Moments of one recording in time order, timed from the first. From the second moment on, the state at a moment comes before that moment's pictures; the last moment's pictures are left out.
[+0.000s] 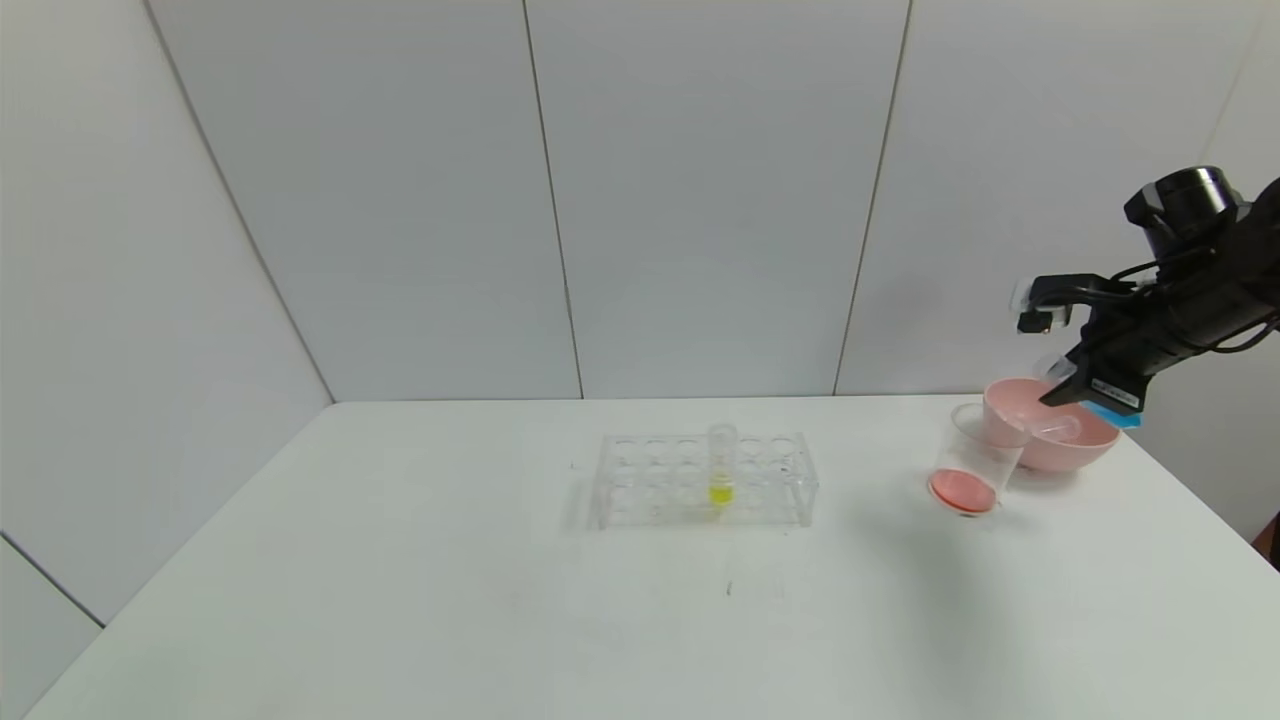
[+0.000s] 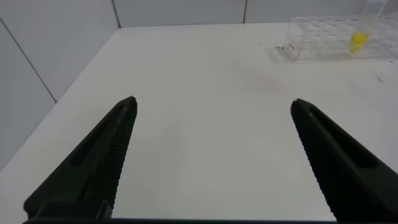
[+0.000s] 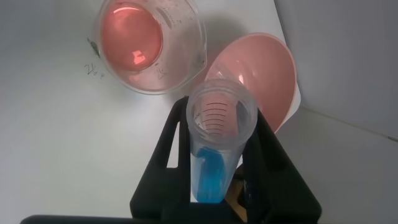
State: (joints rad) left arm 0.00 0.00 0.00 0.00 0.00 0.00; right arm -0.09 2.10 -2.00 0.82 0.10 -1.10
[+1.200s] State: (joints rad) left arm 0.00 0.00 0.00 0.00 0.00 0.00; right arm 0.03 2.16 -2.00 0.83 -0.21 -1.16
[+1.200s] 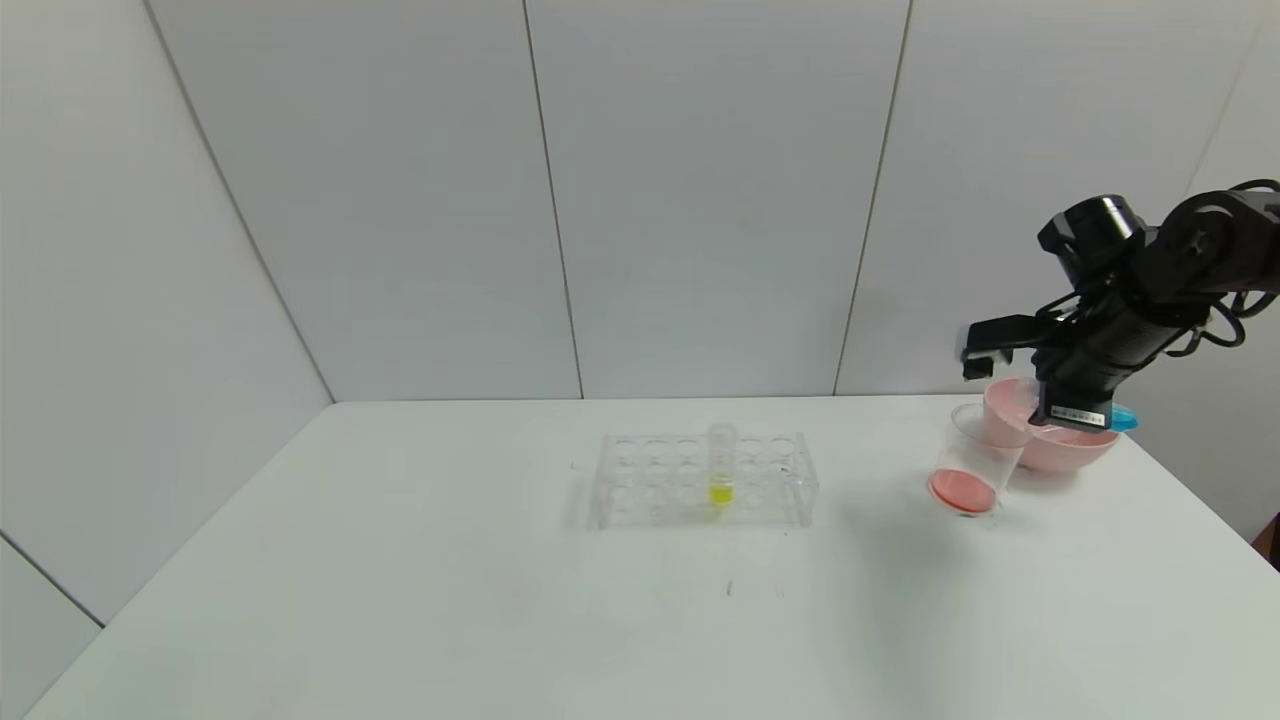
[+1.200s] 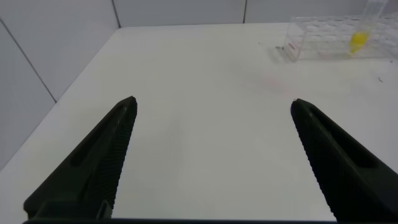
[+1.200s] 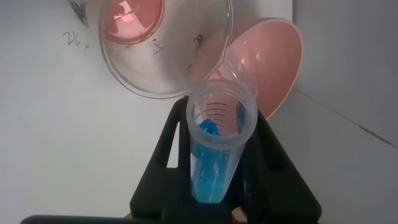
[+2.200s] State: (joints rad) left arm 0.00 0.00 0.00 0.00 0.00 0.00; right arm 0.09 2.17 -2.00 0.83 -0.44 -1.20
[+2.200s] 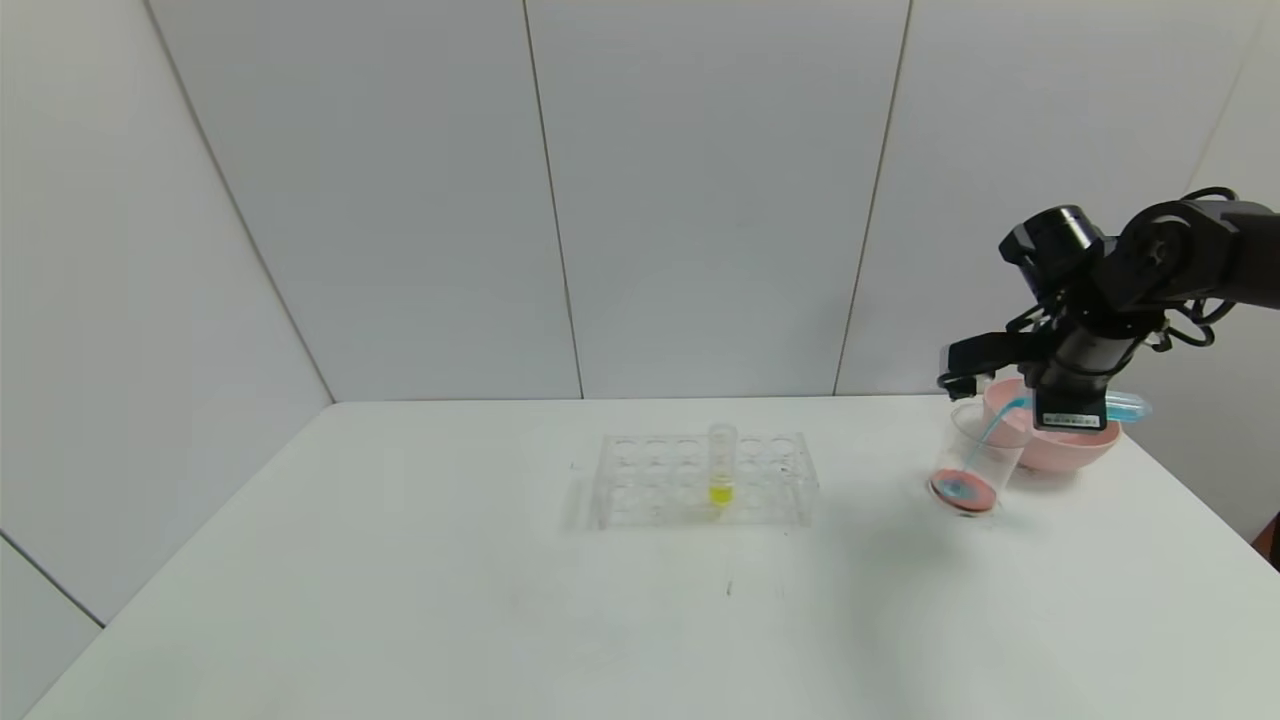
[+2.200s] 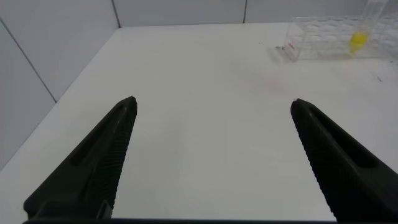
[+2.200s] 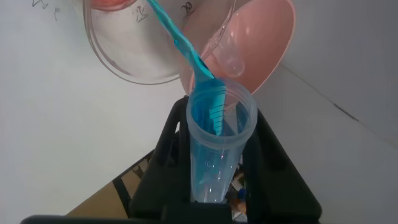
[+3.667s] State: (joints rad) left arm 0.00 0.00 0.00 0.00 0.00 0.00; right arm 0.17 2.16 -2.00 0.79 -0.79 -1.37
